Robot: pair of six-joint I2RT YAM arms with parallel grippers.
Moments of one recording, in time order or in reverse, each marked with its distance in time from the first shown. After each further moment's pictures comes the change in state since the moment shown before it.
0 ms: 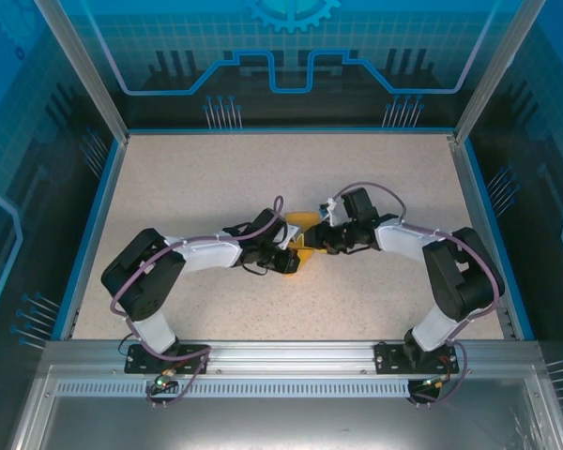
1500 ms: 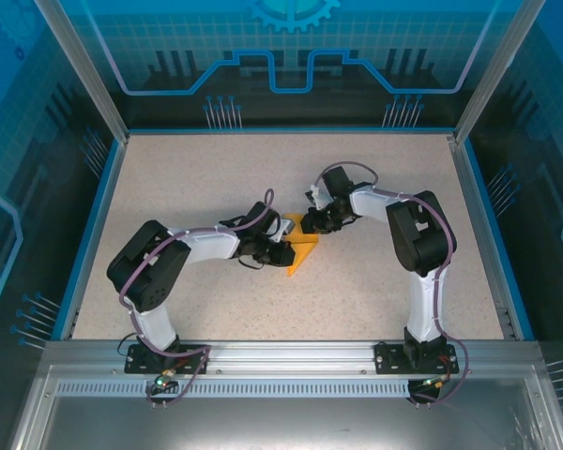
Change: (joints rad) left arm 0.089 0.061 0.026 -0.008 0.069 -0.042; right arm -0.013 0.420 0.447 -0.305 0.179 -0.333
